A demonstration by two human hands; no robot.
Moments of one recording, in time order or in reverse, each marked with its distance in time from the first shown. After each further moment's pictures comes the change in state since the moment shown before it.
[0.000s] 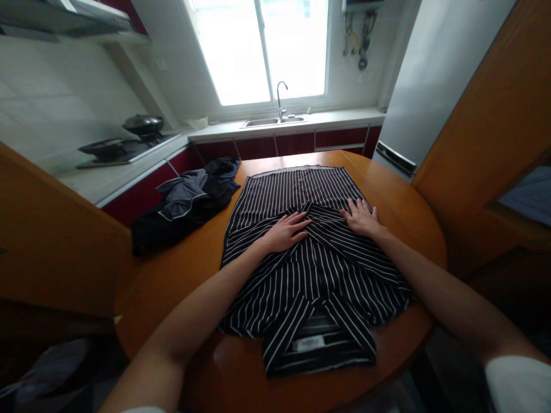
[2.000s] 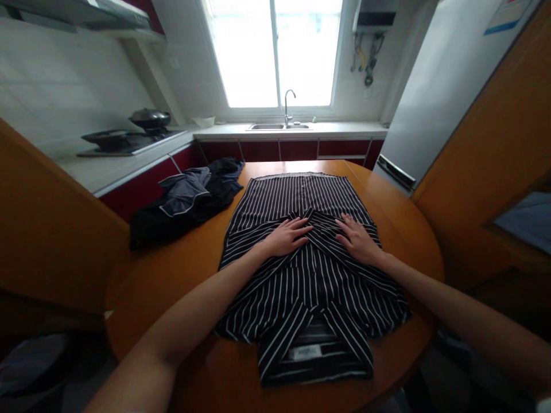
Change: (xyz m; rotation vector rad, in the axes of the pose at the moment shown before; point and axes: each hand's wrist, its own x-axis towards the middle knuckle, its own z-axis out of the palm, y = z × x) left_hand 0.002 -0.004 0.006 0.037 0.028 0.008; right_hand -0.049 -0.005 0.003 0.009 0.103 -0.495
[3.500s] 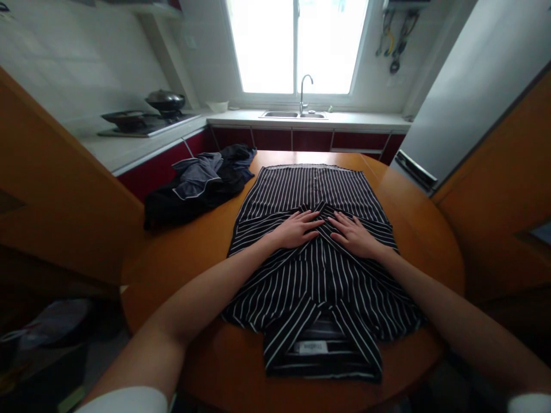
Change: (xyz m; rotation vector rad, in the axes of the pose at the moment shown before) left_hand 0.000 0.003 0.003 -0.004 0.010 0.001; right_hand 0.031 -0.022 0.010 -0.031 -0.222 -0.142
